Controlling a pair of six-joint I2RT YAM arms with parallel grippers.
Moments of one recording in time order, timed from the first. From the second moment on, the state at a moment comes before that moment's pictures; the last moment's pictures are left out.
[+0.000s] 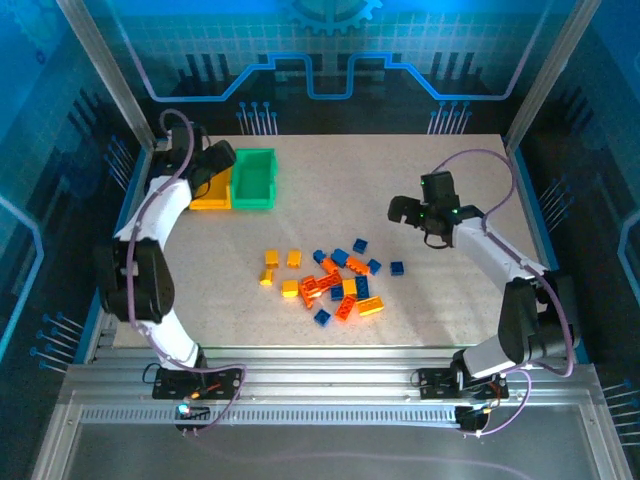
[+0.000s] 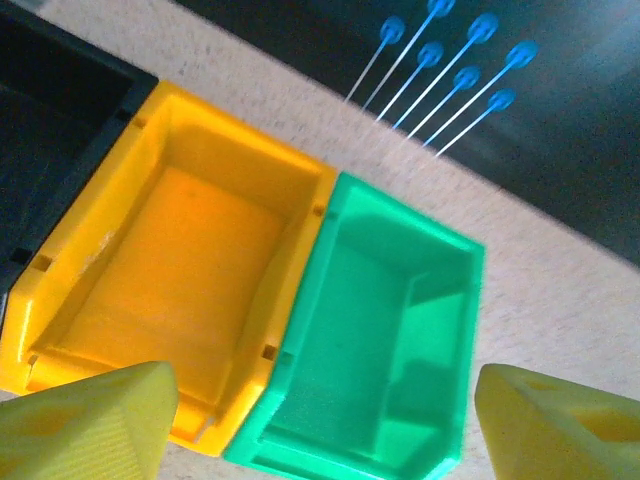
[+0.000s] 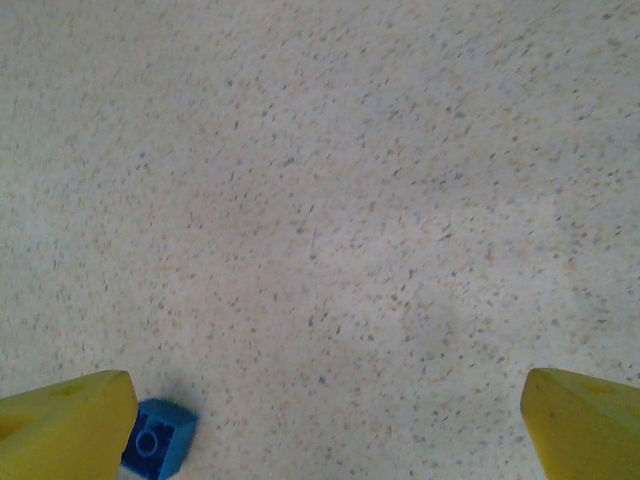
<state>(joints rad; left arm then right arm) 0.04 1.79 1.47 -0.40 -0.03 -0.50 0.22 1.48 1.03 -0.43 0.04 0.44</state>
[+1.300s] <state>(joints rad) -0.17 2.31 1.95 -0.75 -0.27 -0.35 0.24 1.53 1.10 -0.57 0.02 0.47</state>
